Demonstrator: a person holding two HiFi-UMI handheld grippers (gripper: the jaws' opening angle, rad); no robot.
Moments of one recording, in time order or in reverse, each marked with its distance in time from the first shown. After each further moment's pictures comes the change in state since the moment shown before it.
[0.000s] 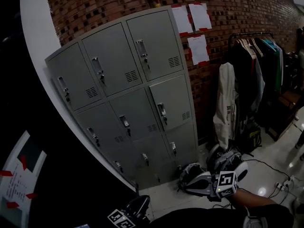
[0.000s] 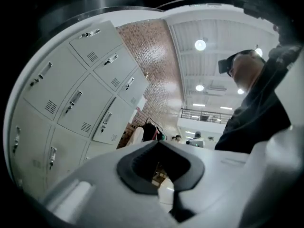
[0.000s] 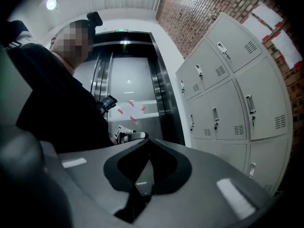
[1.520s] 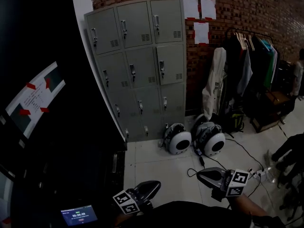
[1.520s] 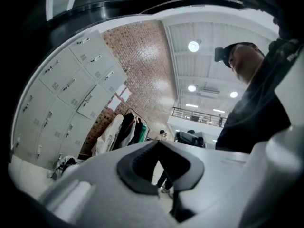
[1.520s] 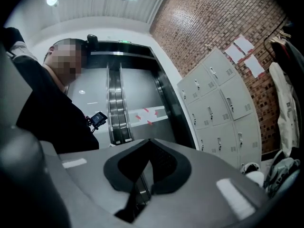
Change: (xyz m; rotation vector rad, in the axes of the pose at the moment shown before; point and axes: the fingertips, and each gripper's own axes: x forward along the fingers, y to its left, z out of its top) left arm -0.133 -0.381 -0.149 -0.058 0.026 -0.060; right arm -0.177 0.374 -0.036 0.093 -0.107 -0.193
